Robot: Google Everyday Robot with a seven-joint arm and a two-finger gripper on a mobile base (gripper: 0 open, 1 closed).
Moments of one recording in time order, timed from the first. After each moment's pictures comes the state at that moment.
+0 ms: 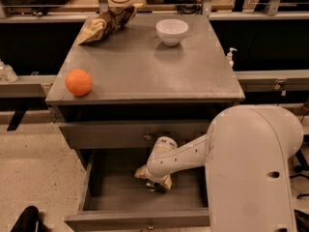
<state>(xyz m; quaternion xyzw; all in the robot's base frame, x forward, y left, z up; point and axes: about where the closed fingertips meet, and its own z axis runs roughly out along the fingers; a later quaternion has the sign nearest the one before) 0.555 -0.008 0.379 -0.98 0.15 -0.07 0.08</state>
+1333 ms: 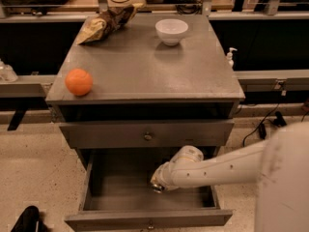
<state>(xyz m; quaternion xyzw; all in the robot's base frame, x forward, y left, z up) 0.531 -0.018 0.408 -0.96 0.17 -0.10 0.18</state>
